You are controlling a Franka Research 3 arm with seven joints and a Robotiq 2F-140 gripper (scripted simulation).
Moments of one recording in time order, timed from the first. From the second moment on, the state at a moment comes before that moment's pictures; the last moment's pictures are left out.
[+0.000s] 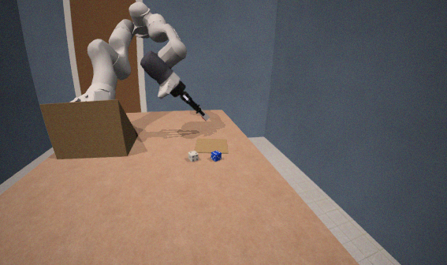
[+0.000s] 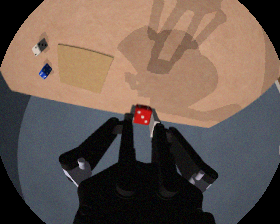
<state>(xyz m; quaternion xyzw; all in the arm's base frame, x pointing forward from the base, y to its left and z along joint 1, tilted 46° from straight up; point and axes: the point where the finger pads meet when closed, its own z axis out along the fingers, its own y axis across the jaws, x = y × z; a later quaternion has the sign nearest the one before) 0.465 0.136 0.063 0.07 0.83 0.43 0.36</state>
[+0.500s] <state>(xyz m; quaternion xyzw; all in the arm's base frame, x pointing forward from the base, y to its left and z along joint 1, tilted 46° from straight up) 0.460 0.138 0.057 0.11 0.78 0.42 0.44</state>
